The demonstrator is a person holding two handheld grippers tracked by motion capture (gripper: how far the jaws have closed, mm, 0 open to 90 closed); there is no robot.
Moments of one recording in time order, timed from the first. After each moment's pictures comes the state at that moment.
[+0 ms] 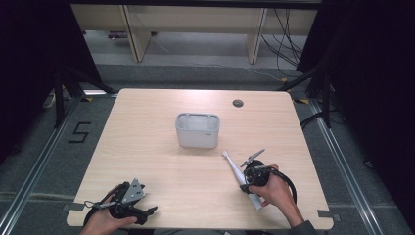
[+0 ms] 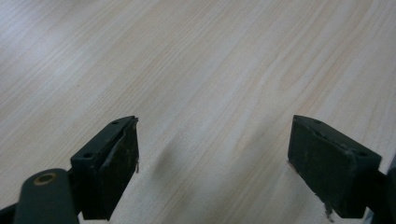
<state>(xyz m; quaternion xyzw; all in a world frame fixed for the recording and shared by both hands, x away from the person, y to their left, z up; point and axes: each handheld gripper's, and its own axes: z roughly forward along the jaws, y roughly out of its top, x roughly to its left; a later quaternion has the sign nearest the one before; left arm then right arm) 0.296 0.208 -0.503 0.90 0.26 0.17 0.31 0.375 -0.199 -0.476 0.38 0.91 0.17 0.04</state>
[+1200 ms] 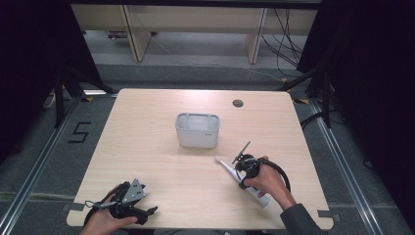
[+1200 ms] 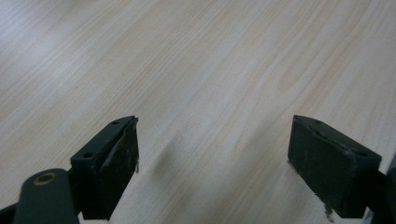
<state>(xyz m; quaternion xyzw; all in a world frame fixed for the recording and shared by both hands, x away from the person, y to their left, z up) 0.295 0.207 -0.503 0.89 0.26 0.17 0.32 0.401 -0.177 -0.475 0.35 0.93 0.07 0.02</state>
